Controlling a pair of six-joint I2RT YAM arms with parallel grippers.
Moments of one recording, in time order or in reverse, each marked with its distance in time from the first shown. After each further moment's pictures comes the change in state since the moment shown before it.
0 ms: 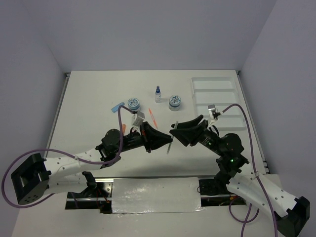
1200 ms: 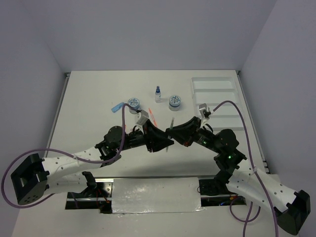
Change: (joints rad) left arm 0.005 -0.007 0.054 -0.133 0.005 0.029; right arm 0.030 0.066 0.043 -0.057 -0.063 -0.131
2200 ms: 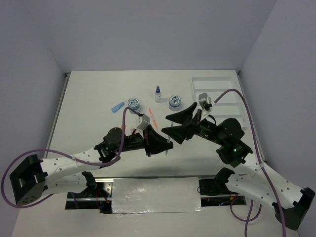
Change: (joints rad) left arm -0.021 -0.015 -0.011 -0.015 0.094 0.043; right arm 0.023 0.093 0.268 -0.179 -0.050 -0.161
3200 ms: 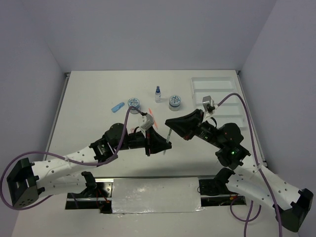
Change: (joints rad) left arm -0.005 -0.056 0.081 -0.281 -0.016 0.116; right arm -0.002 -0.013 -0.076 0.069 0.068 0.023
